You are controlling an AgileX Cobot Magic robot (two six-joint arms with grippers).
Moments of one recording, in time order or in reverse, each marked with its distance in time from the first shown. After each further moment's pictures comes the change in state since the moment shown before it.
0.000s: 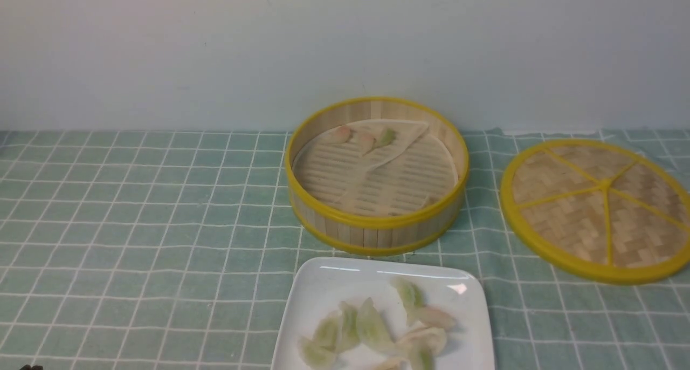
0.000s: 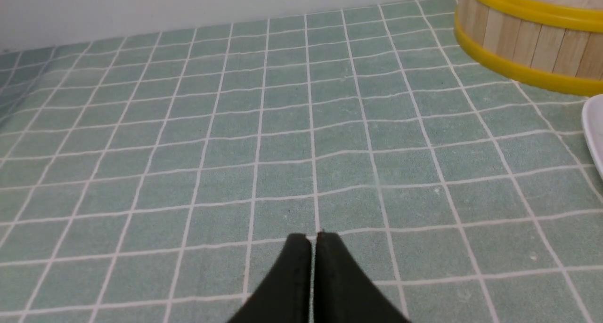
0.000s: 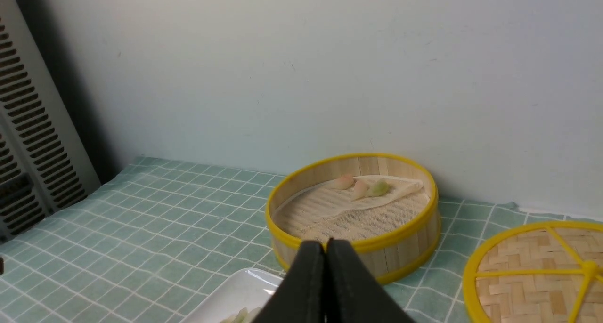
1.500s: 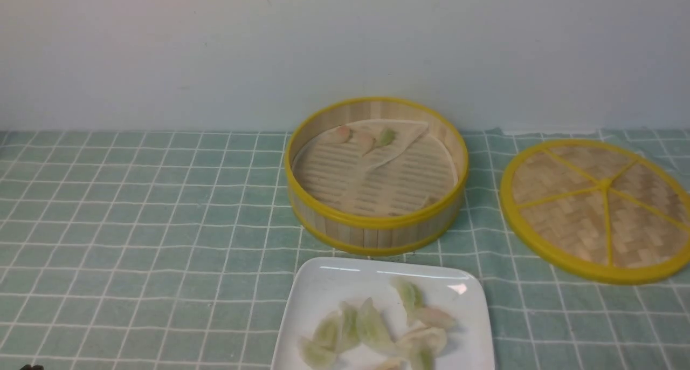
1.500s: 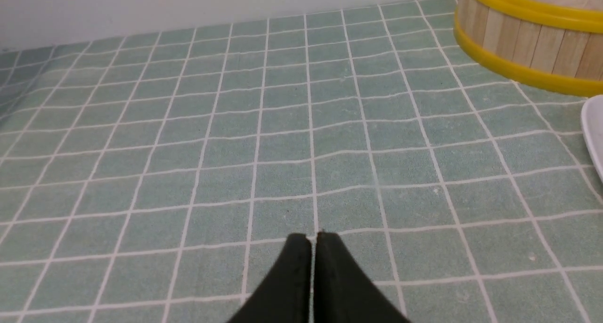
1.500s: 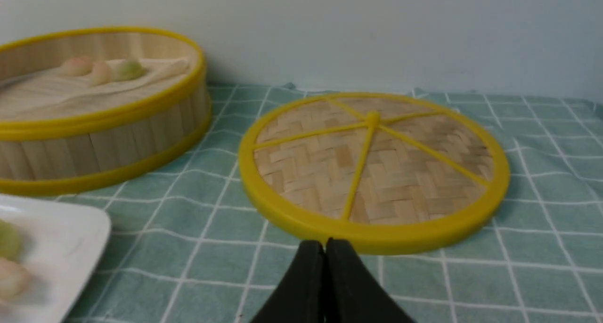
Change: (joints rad) right arm -0.699 0.002 0.625 0.297 -0.495 -0.443; left arm 0.000 0.000 0.000 -0.003 -0.001 0.000
